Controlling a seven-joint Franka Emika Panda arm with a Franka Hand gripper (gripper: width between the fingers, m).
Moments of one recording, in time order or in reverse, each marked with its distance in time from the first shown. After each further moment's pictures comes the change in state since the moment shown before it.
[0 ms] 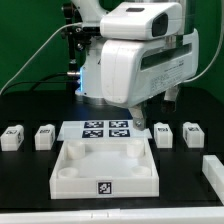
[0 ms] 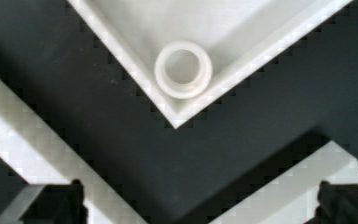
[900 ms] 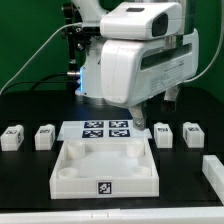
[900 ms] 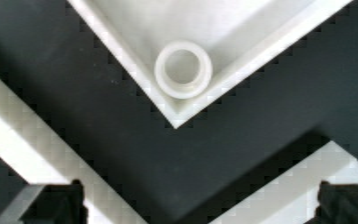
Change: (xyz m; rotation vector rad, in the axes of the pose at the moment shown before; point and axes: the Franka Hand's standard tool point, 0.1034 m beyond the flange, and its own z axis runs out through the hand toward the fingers) arm 0.000 0.000 0.000 0.000 0.000 0.000
